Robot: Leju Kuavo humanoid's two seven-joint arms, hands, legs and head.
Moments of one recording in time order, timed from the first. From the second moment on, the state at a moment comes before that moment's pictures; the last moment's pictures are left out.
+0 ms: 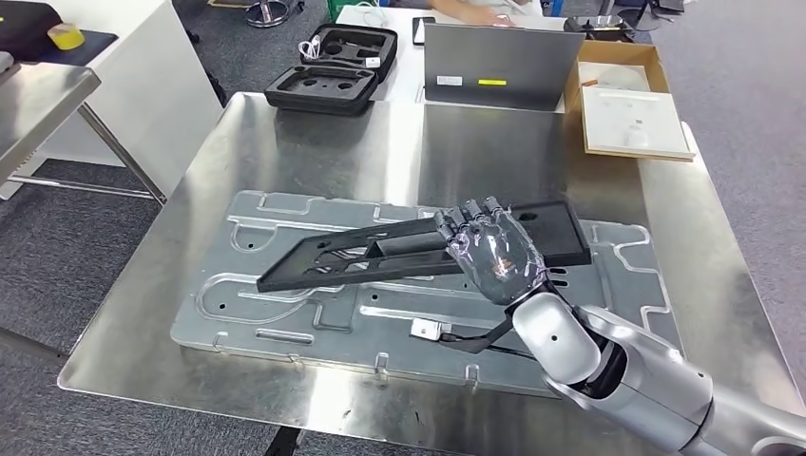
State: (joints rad) left arm -0.14 0.01 -0.99 -0.19 1.05 0.43 -0.23; right arm -0.76 -0.44 1.00 -1.42 1.49 0.09 0.24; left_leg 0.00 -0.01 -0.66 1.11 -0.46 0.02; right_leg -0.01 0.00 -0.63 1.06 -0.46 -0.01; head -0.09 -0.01
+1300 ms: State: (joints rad) left arm -0.14 0.01 -1.00 -0.19 1.07 0.40 -0.14; right arm -0.71 -0.41 0.99 -1.49 1.27 -0.14 0.36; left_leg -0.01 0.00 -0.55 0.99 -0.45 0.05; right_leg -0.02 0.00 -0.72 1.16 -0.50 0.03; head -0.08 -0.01
